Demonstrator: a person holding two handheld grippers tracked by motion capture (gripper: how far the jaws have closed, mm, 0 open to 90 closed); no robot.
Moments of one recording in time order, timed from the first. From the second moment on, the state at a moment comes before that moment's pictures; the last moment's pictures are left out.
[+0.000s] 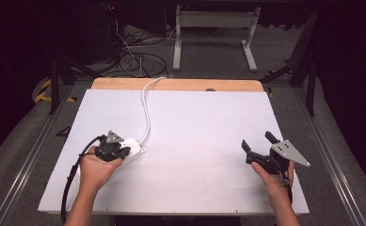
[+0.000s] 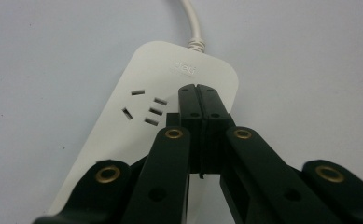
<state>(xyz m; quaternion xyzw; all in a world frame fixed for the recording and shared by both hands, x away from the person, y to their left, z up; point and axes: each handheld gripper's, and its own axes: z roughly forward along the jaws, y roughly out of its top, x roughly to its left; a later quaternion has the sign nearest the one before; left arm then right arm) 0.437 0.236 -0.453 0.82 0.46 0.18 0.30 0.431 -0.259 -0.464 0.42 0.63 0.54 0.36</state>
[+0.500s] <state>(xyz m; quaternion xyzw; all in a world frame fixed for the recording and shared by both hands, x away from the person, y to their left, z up) 0.436 0.238 -0.453 0.82 0.47 0.15 0.30 0.430 -0.256 -0.463 0.42 0.64 0.54 0.36</state>
